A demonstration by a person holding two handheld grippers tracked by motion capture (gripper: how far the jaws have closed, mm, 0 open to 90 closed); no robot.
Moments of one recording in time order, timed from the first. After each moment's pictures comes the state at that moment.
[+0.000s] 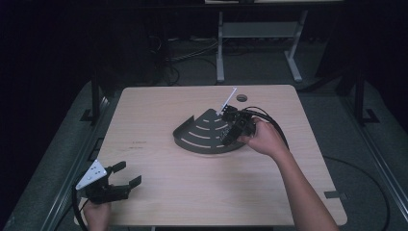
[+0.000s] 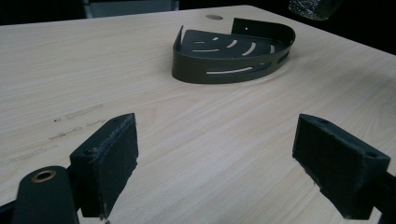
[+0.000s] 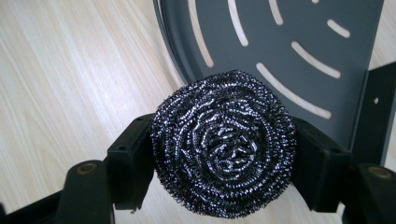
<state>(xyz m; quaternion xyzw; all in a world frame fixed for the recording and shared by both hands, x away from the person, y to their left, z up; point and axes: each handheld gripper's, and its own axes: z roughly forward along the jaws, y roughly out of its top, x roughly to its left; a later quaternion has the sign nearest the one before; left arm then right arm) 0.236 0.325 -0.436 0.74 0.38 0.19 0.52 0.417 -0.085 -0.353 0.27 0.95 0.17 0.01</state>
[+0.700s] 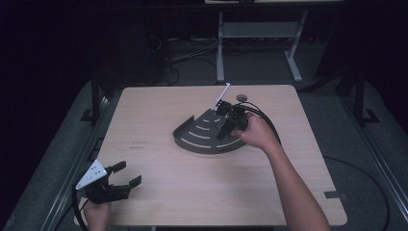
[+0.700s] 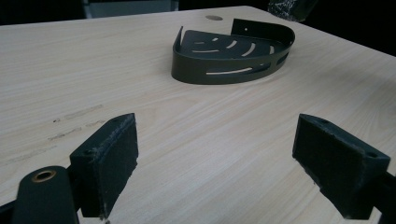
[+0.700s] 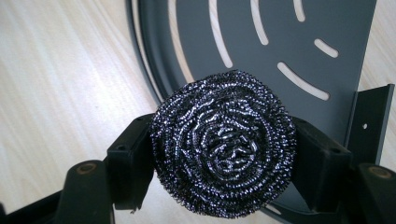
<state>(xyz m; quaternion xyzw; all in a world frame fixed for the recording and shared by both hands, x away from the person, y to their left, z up) 0.236 0.325 -0.435 0.74 0.38 0.19 0.52 0.443 -0.070 -0.360 0.28 0.95 0.16 0.01</state>
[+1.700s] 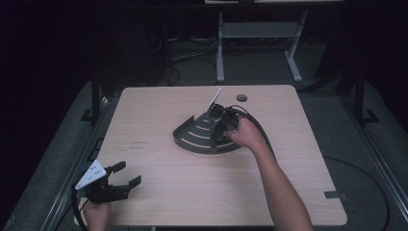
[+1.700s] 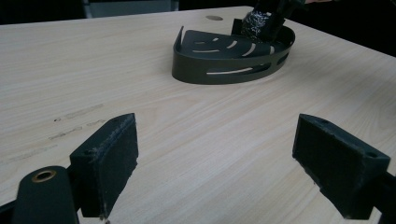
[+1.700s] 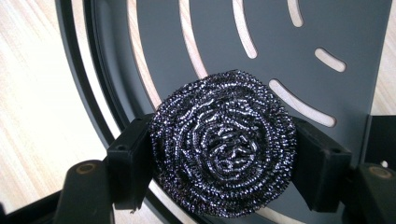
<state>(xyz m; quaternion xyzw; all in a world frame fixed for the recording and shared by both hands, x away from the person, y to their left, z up) 0.236 0.326 -0.436 0.74 0.38 0.19 0.52 0.470 -0.050 -0.401 0.30 0.94 0.15 0.02</state>
